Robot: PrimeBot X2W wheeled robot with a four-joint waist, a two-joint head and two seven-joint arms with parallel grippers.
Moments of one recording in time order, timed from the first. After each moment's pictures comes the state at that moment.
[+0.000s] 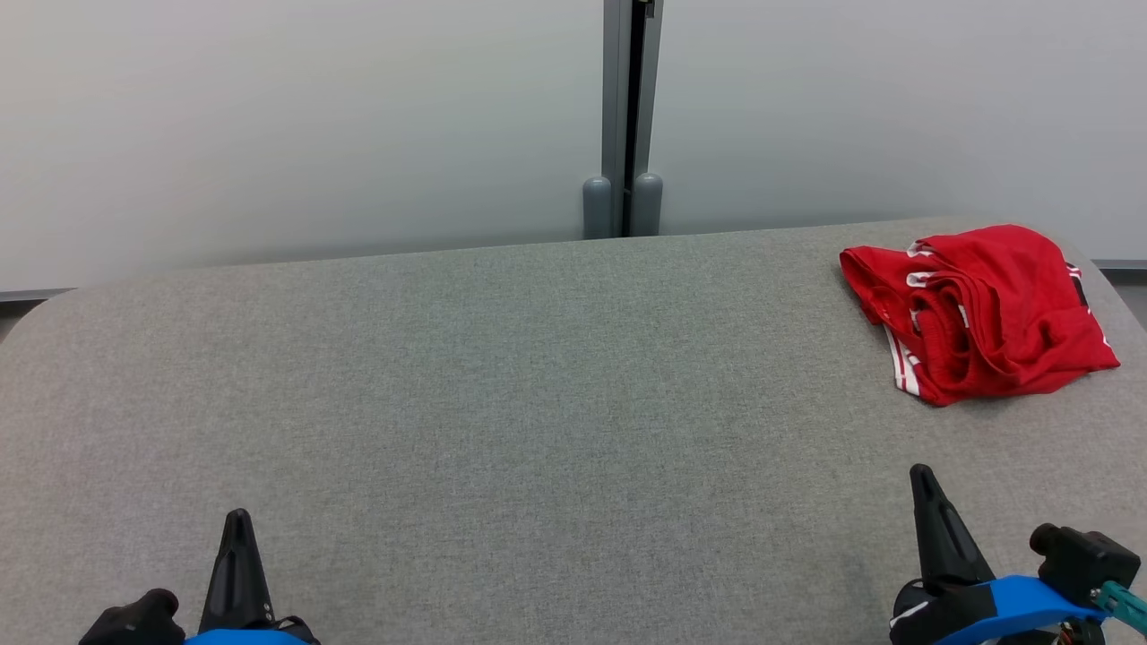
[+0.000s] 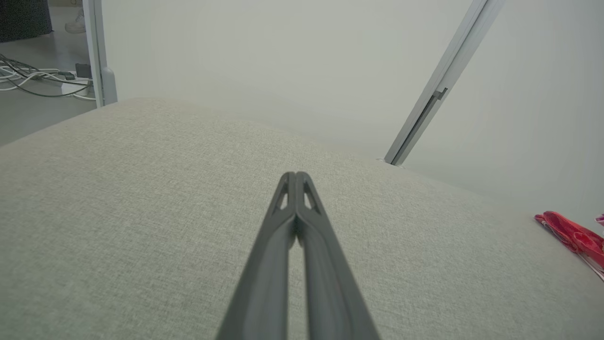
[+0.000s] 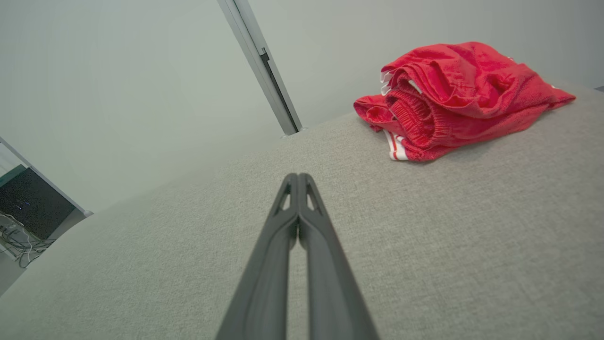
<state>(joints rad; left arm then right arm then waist) 0.09 0.04 0.08 0.21 -0.34 -0.05 -0.18 -0.02 -0.06 -0.02 0.29 0.43 0.13 -0.18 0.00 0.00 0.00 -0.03</state>
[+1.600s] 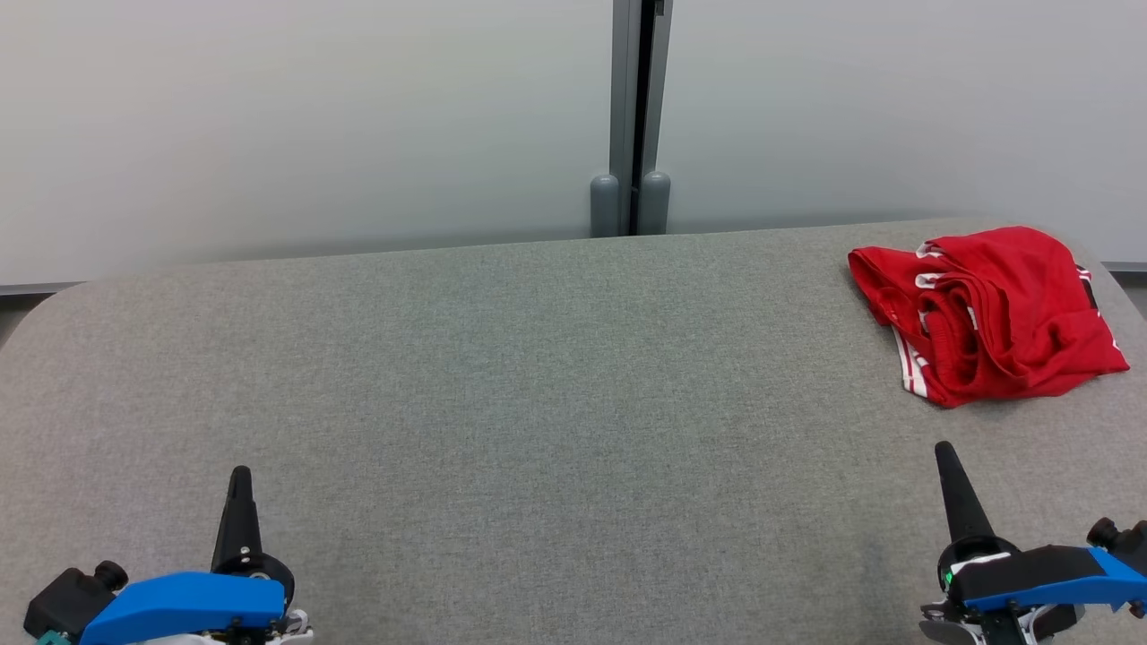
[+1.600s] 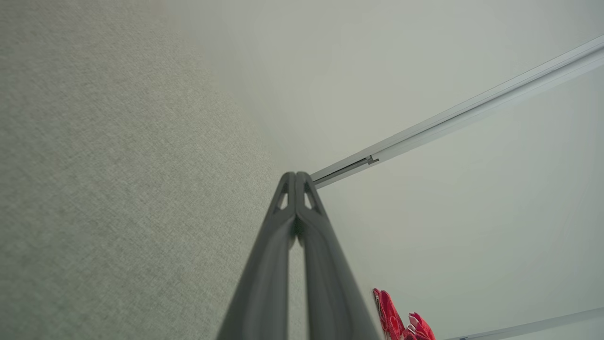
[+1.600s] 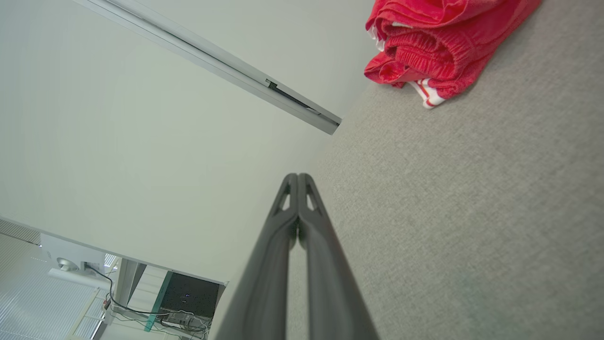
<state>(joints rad) -0.01 0.04 0.09 0.23 -1.04 -0.09 -0.02 -0.06 -0.05 -0.07 0.27 1.09 0.13 -0.02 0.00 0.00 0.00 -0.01</state>
